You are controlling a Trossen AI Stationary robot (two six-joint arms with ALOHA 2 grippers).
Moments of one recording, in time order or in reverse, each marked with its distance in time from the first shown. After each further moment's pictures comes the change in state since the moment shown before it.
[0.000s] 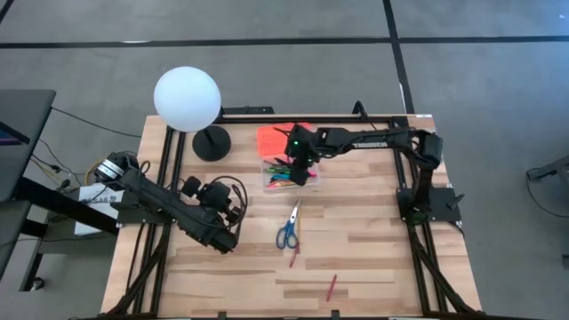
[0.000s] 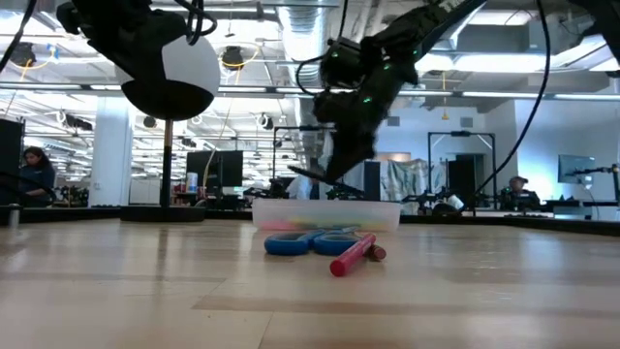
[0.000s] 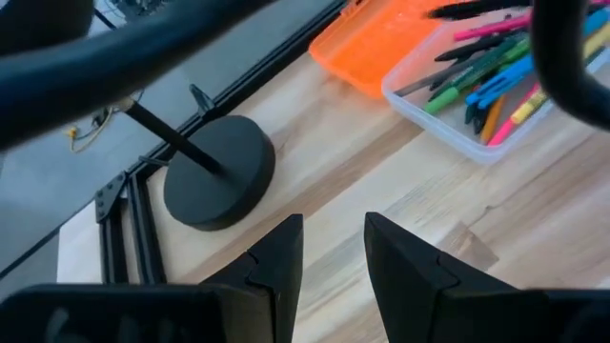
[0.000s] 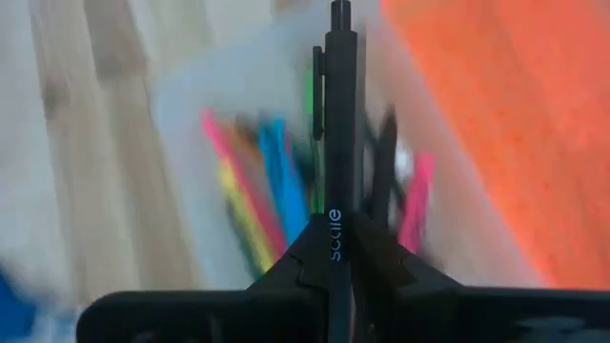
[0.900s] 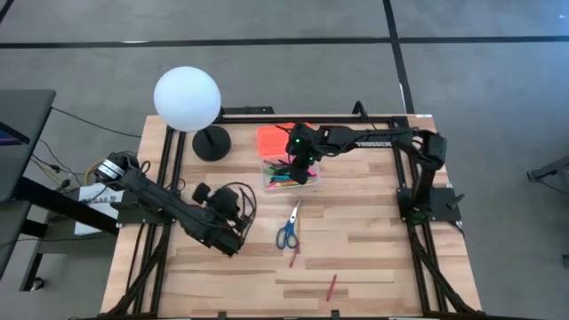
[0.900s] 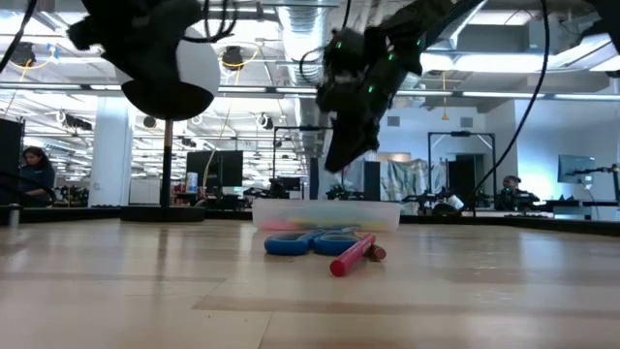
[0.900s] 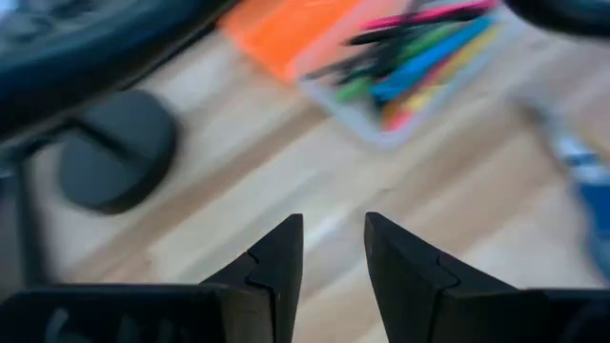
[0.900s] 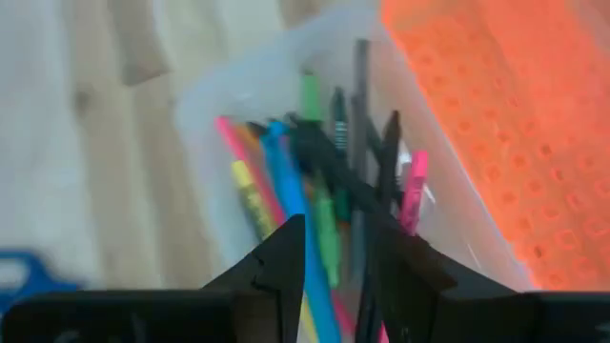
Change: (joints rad) left arm 0.006 0.001 0.000 0.286 0.059 0.123; right arm 0.012 -0.054 0.004 -0.055 -0.010 0.001
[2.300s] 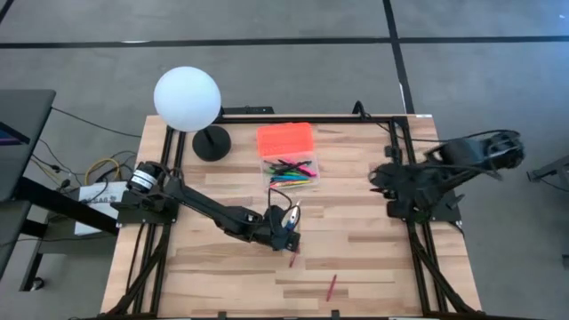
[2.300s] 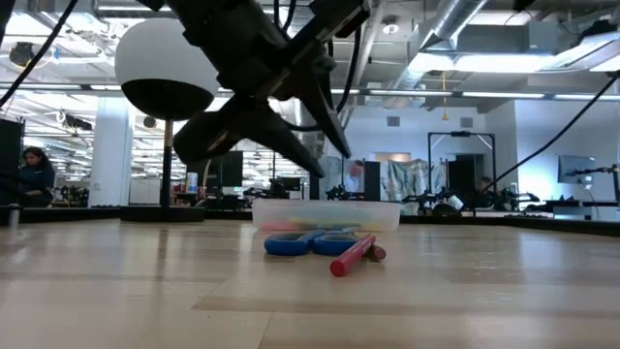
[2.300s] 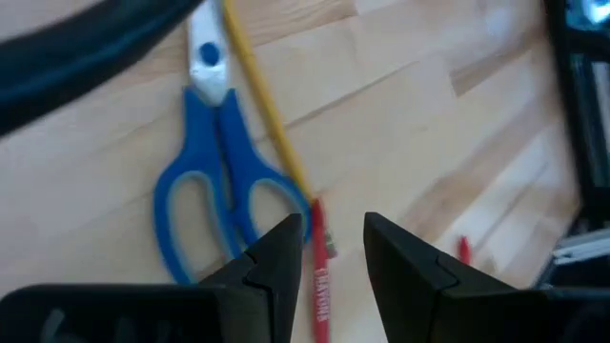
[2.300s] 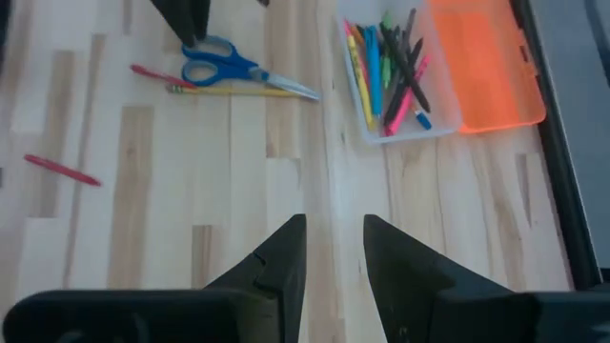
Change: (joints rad) left arm 0.160 0.283 0.012 1.069 0.532 0.003; right arm 0.672 -0.803 0.000 -0.833 0.444 0.252
